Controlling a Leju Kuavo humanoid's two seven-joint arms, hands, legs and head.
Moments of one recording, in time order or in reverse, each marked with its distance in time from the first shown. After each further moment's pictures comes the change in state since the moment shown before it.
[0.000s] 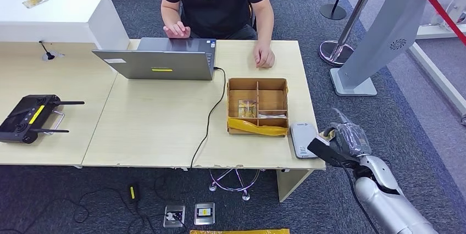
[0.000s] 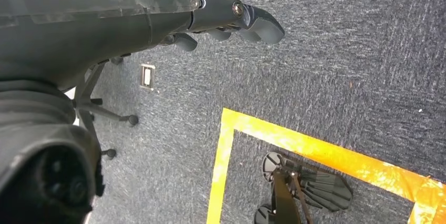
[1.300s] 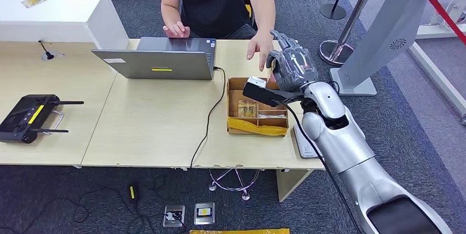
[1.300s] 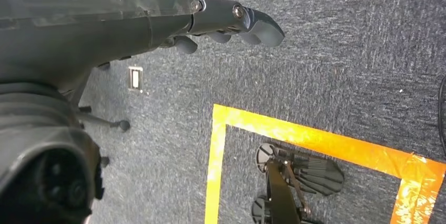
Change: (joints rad) left arm -0.005 -0.004 -0.012 0.000 -0.014 -0.048 -0.047; right arm -0.400 0.348 0.018 -0.080 0.413 0.216 0.055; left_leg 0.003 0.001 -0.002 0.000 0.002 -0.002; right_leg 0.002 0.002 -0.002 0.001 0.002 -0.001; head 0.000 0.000
